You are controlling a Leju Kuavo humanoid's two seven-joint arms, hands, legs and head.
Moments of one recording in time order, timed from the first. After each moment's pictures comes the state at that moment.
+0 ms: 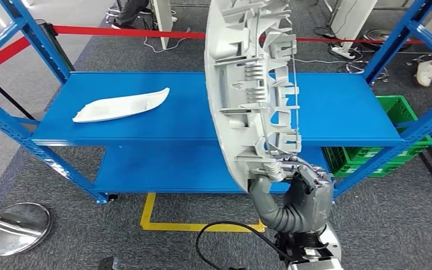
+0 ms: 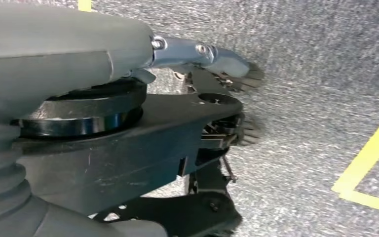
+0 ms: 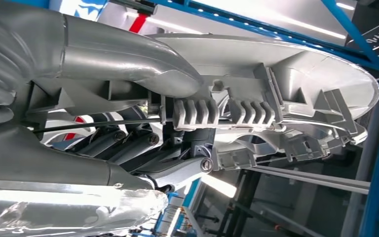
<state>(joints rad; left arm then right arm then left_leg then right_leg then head) -0.08 -0.26 0.81 -0.21 -0.54 -0.03 -0.26 0.00 -0.02 0.60 -1.95 0.38 -0.50 -0.52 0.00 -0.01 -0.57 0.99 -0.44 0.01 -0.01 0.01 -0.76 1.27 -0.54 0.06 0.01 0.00</state>
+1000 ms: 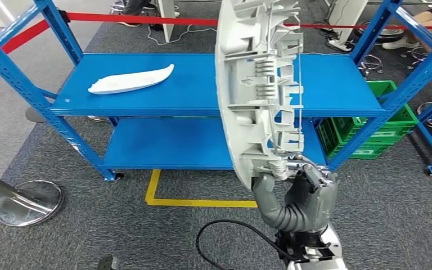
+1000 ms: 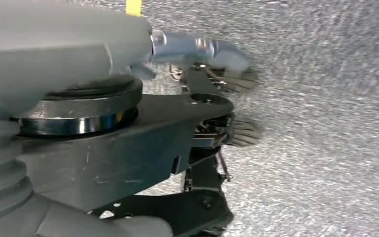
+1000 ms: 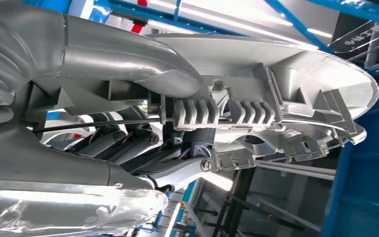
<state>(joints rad) -0.08 -0.26 0.83 -0.21 -0.54 -0.03 -0.26 -0.01 -0.01 0.60 -1.95 0.38 -0.51 -0.53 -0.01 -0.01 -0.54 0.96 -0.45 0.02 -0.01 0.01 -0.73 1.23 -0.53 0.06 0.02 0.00</state>
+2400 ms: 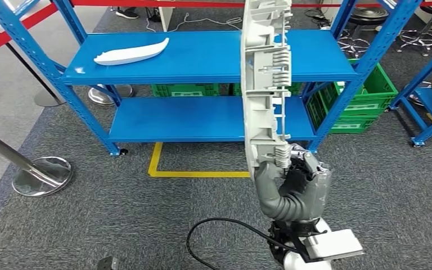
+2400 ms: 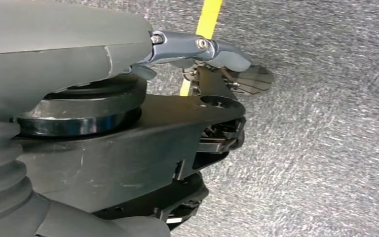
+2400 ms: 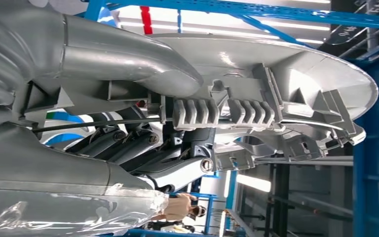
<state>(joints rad) -0.09 -0.27 0.86 -0.21 -0.54 -0.02 -0.27 -0.02 0.05 0.57 -1.90 0.22 -0.46 -0.53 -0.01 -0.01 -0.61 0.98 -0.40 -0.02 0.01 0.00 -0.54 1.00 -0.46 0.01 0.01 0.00</state>
